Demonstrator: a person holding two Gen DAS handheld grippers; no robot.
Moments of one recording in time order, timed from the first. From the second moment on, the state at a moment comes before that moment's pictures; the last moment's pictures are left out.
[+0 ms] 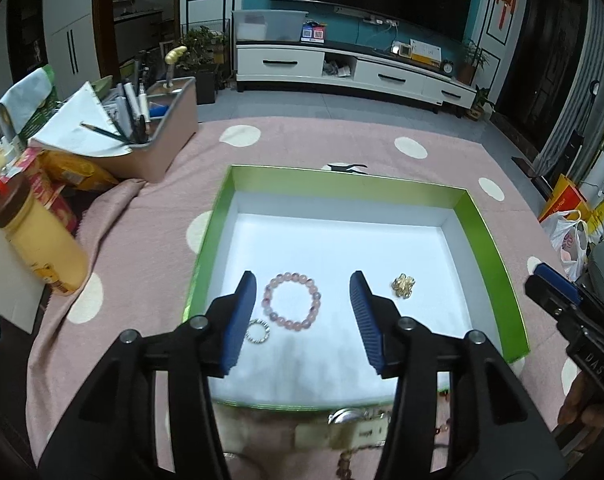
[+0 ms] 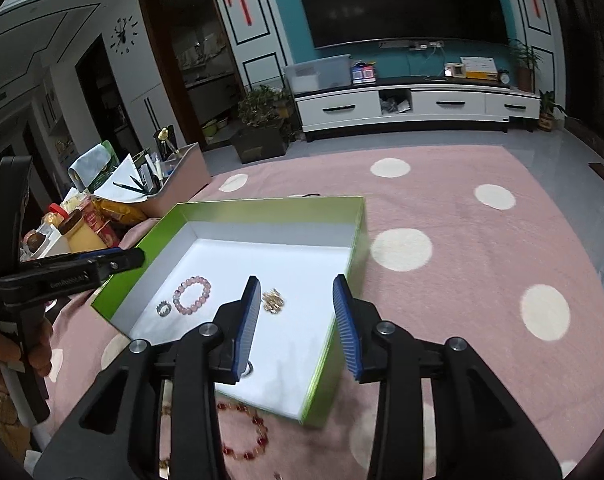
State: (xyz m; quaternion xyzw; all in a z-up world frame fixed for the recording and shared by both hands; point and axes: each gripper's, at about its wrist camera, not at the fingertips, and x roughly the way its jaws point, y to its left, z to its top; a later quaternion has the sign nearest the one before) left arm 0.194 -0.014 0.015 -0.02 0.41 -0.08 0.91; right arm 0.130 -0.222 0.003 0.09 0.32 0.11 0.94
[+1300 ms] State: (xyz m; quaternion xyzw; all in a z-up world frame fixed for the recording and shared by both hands) left arm 0.038 0.036 -0.027 -0.01 0.45 0.02 0.89; right arm 0.004 -0.214 -0.027 0.09 0.37 0.11 0.92
